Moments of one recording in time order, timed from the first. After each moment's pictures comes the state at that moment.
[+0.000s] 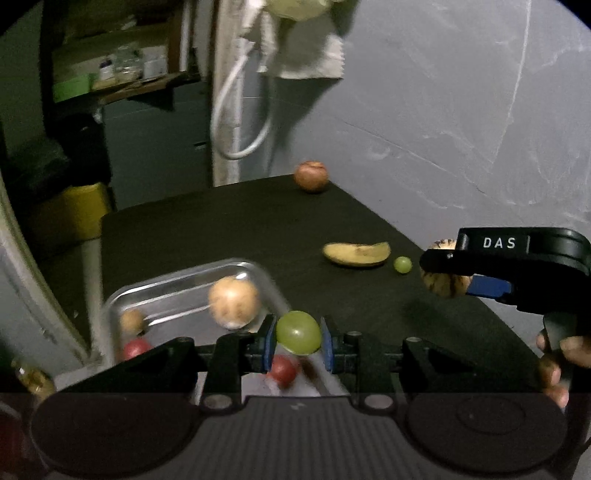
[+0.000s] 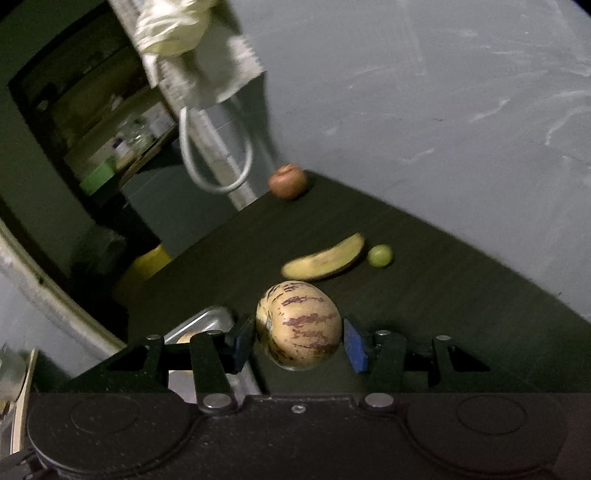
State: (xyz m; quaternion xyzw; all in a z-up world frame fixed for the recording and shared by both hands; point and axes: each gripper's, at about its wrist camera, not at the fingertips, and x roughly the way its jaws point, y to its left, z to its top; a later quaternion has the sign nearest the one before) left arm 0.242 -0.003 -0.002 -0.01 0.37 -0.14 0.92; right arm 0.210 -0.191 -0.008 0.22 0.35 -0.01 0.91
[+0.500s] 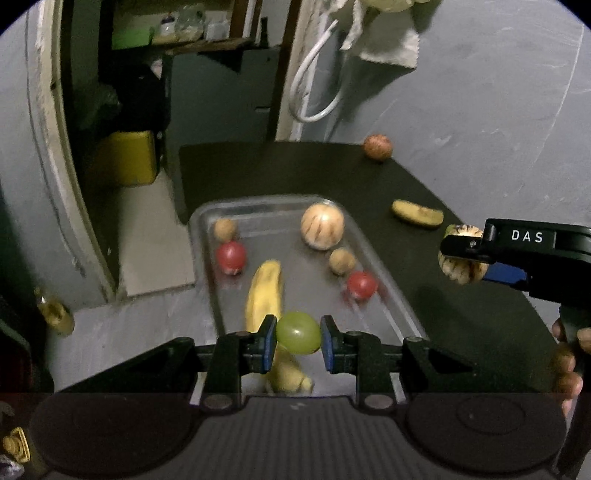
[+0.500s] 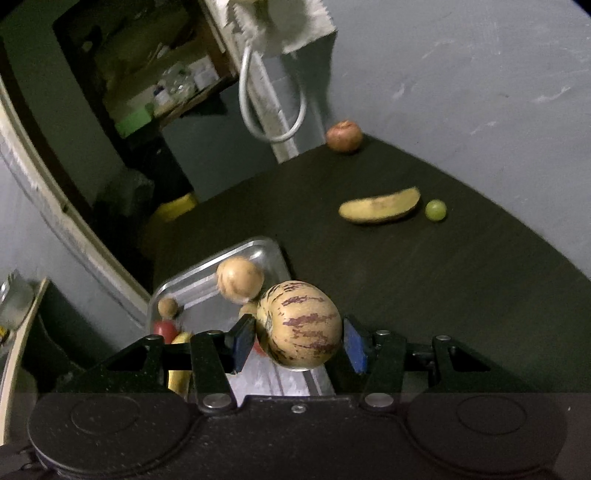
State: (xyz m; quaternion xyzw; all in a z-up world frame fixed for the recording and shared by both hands) left arm 0.185 0.077 -0.024 -0.06 0.41 -0.08 0.91; right arm 0.192 -0.134 -0.026 0.15 0.39 0.05 0.91
